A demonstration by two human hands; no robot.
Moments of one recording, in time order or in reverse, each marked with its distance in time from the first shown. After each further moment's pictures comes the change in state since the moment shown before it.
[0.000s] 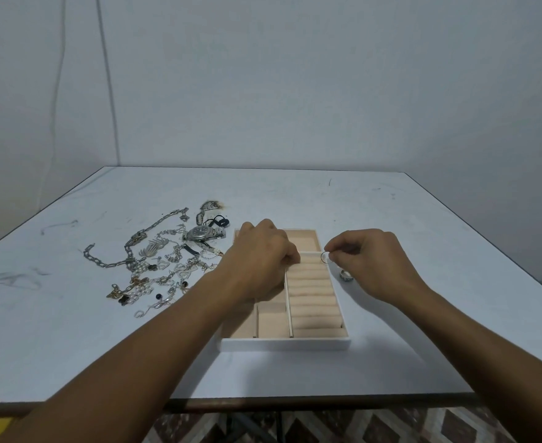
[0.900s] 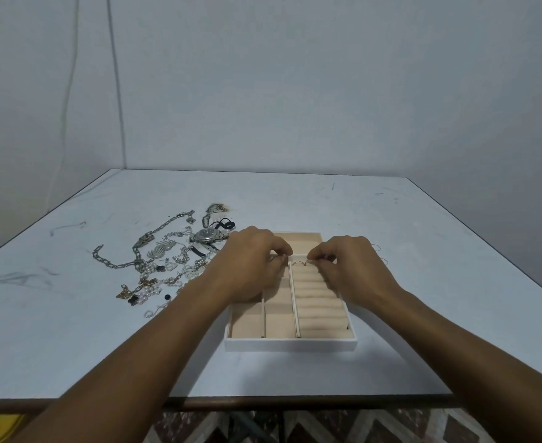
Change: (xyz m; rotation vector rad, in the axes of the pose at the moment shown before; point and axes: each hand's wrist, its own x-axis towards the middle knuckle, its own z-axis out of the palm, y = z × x) left_hand -0.019 -0.016 -0.012 -0.240 0.066 -0.097; right_hand 0.004 -0.015 0.025 -0.151 -0.086 -0.154
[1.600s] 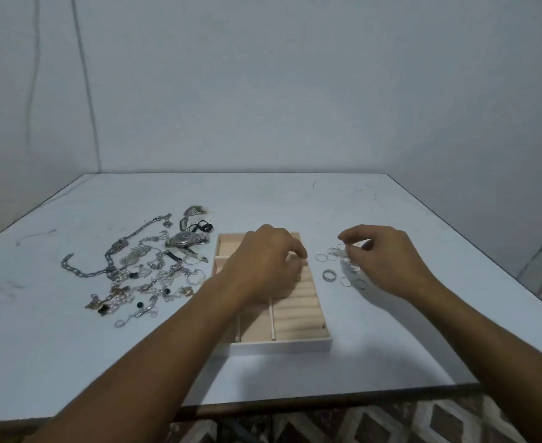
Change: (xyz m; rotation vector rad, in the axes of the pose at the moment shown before) left_hand 0.024 0.046 0.019 -0.017 -0.072 0.040; right_hand -0.013 0.051 -0.044 0.110 0.145 0.215
